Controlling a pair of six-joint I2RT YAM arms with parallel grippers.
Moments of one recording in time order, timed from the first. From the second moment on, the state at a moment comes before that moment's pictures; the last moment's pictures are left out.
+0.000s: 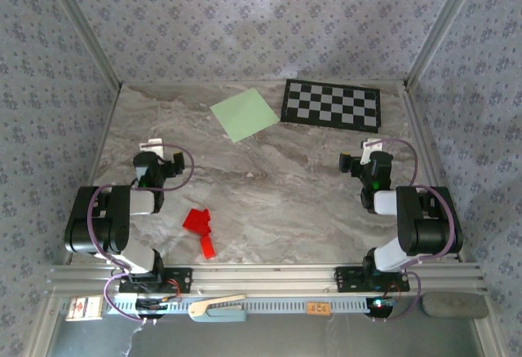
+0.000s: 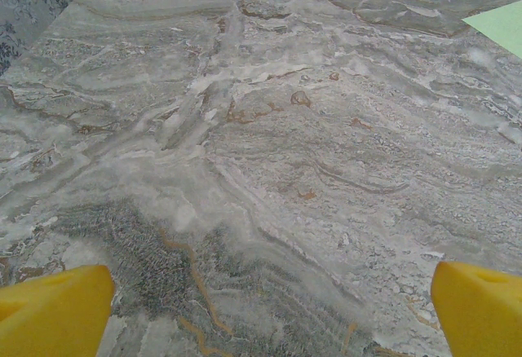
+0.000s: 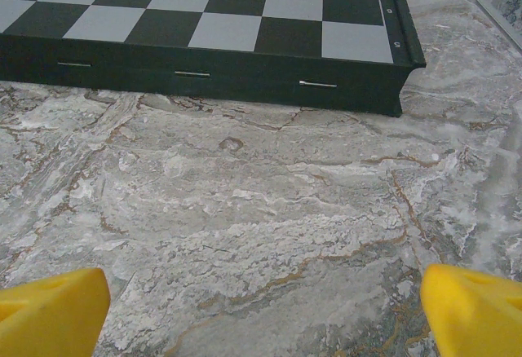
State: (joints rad) left arm -0.01 1.53 0.38 0.70 -0.12 -0.05; right arm -0.03 1.51 0.37 0.71 0.02 -0.02
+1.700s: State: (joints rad) left arm -0.31 2.31 1.85 -0.41 0.30 -0.74; right arm 0.09 1.54 0.92 -0.17 -0.30 0.56
